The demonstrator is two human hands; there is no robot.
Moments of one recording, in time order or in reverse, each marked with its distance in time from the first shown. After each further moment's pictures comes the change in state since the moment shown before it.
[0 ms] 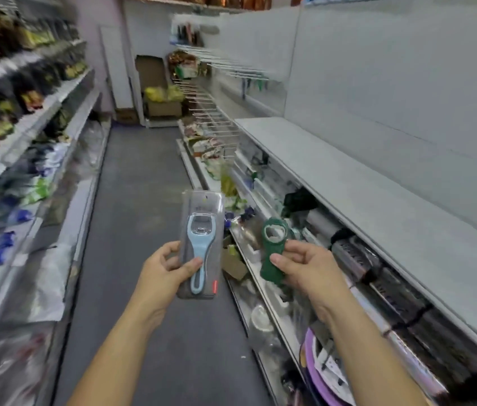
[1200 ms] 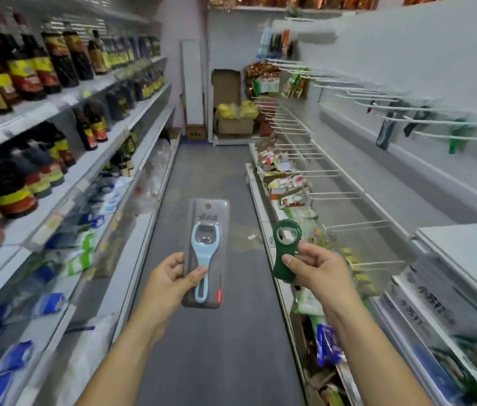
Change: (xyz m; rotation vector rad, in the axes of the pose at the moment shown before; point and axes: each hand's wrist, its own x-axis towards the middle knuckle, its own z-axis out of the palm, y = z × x) left_hand 0.666 0.086 -0.235 -0.046 0.211 0.039; right_hand 0.652 -0.063 0.395 0.012 -0.193 -0.067
